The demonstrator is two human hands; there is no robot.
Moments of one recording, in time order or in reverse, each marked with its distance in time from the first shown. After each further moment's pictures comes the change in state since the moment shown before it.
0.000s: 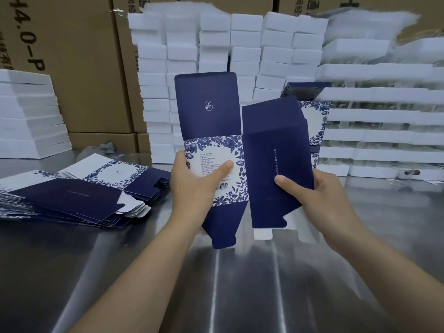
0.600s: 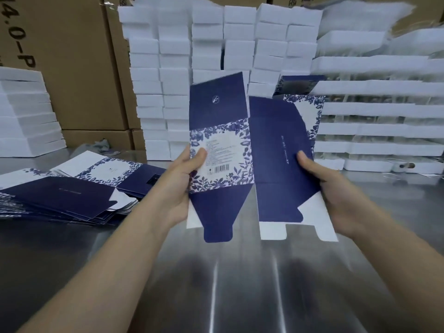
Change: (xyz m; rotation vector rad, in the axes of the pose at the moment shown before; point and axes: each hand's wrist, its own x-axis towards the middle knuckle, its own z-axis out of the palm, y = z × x) left_hand 0.012 0.013 -0.016 -0.516 -0.435 -0.465; right_hand 0.011 -0.010 -0.031 0.590 -0.262 0.457
